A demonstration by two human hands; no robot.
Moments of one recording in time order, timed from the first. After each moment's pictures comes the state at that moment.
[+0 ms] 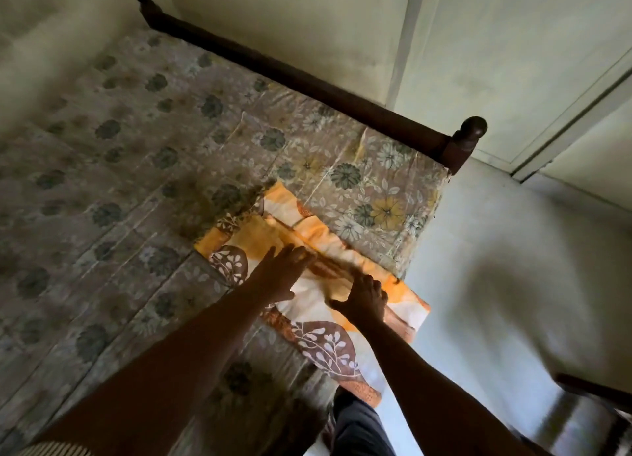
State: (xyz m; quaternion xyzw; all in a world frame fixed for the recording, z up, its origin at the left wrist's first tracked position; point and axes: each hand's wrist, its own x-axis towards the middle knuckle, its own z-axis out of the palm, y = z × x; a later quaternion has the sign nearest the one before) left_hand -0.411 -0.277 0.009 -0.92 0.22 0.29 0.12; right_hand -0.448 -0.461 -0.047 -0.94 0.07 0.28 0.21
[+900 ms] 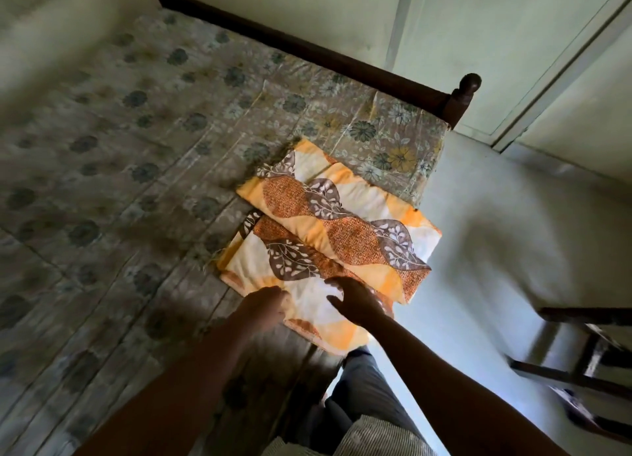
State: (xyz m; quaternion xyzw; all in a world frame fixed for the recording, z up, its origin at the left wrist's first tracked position) left_hand -0.623 -0.169 -0.002 -0.93 0.12 0.34 -0.07; right_hand -0.619 -0.379 -0.002 -0.90 -0.07 0.29 0.32
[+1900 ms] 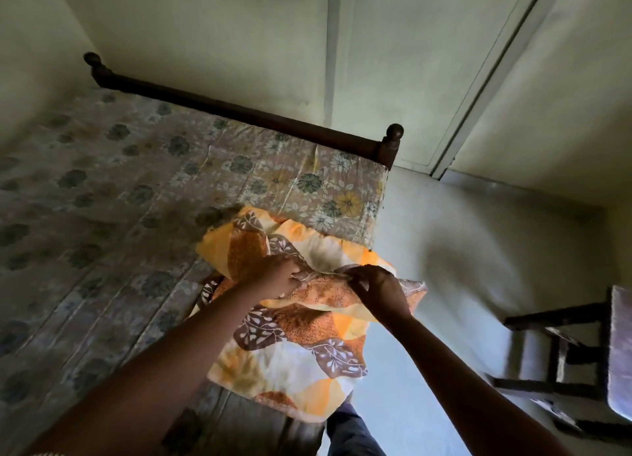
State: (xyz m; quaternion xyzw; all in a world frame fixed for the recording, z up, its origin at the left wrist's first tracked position) left_hand -0.475 -0.268 0.078 -0.94 0.23 0.24 -0.10; right_hand -0.558 -0.472 0.072 -0.94 0.04 0.00 0.33
